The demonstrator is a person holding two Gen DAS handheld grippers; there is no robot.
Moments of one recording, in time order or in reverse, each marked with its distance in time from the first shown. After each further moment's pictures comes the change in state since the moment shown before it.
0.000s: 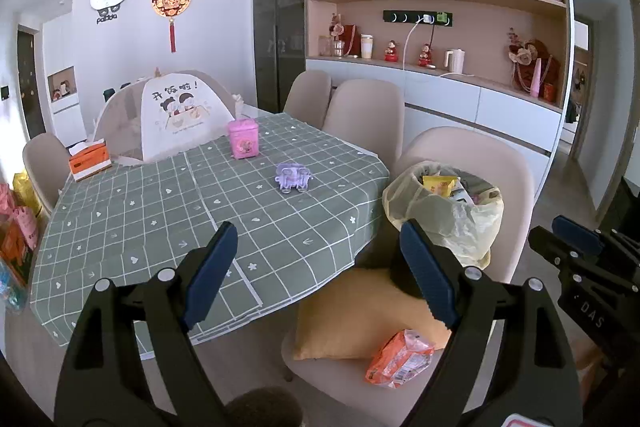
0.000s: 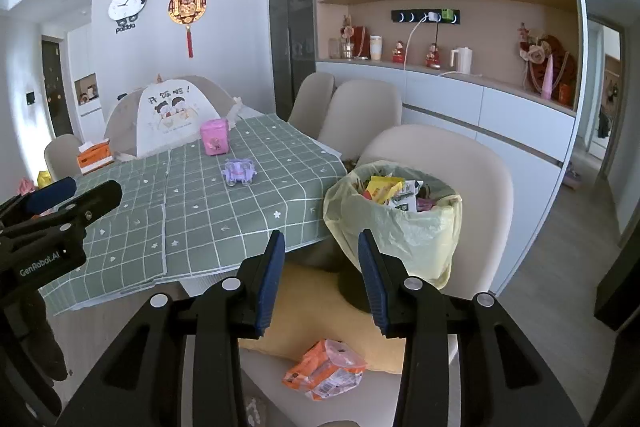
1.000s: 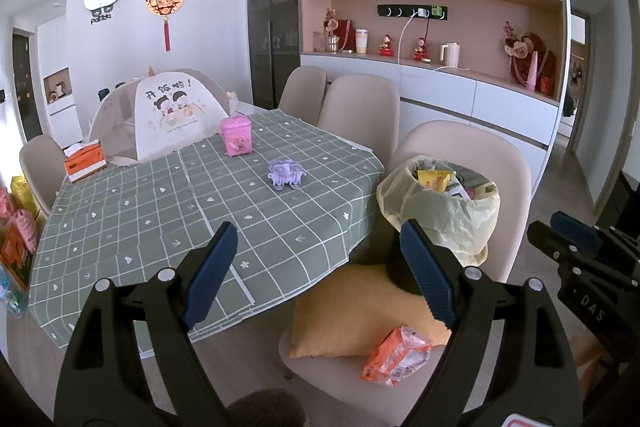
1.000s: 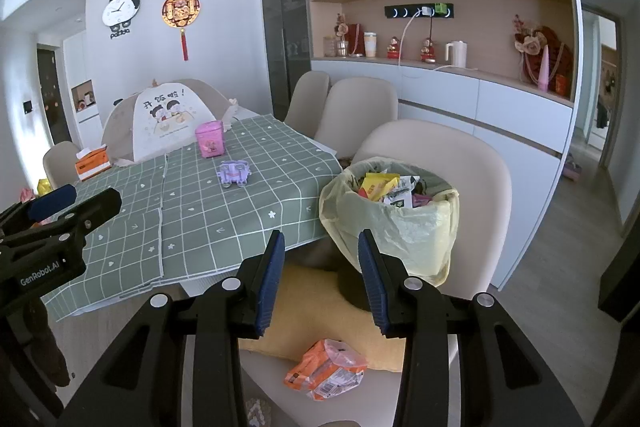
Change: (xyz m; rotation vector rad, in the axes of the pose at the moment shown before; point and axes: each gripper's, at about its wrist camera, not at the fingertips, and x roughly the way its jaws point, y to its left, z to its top) left arm 0.008 -0.006 0.000 0.013 0.014 -0.014; right arm 0.004 -0.008 0.006 0.024 0.006 0.001
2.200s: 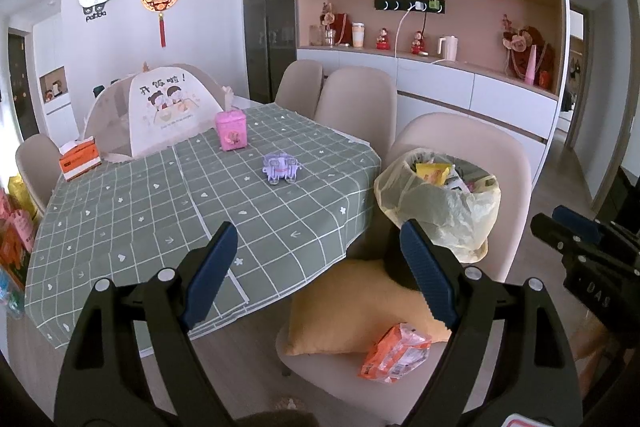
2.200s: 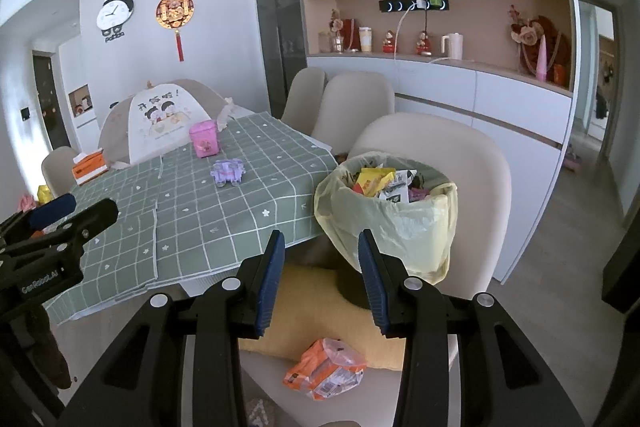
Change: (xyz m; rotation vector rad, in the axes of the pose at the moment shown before) left arm 0.013 -0.004 -0.006 0.010 0.025 -0.006; right arm 0.011 -0.005 0.000 0.030 0.013 -0.007
